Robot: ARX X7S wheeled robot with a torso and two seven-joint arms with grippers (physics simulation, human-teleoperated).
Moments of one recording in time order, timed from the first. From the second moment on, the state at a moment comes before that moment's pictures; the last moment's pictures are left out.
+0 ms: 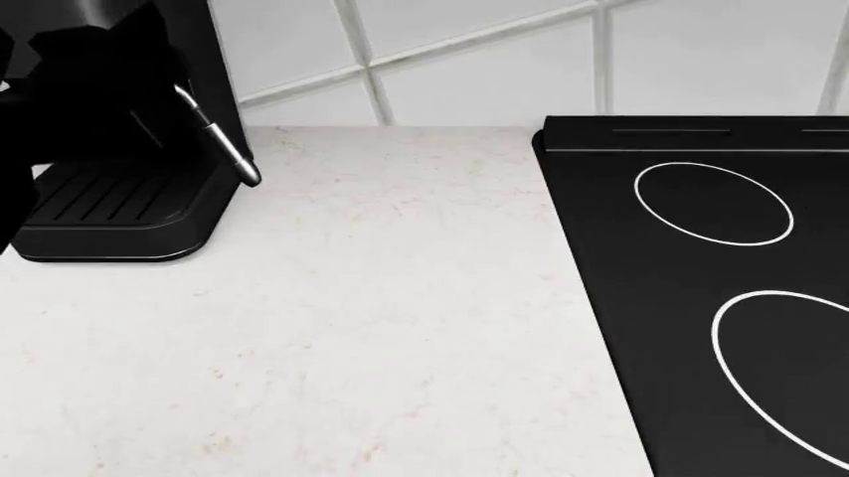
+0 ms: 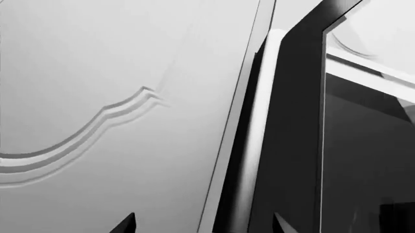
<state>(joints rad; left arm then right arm) -1.12 -0.72 -0.05 0.73 -2.00 -0.97 -1.34 2.33 0.46 -0.60 0.02 0.97 1.16 0.50</state>
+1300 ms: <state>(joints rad) -1.10 -0.74 -0.02 0.75 -1.99 -0.94 -1.33 2.35 0.31 -0.24 0.27 0.26 1.20 0.02</state>
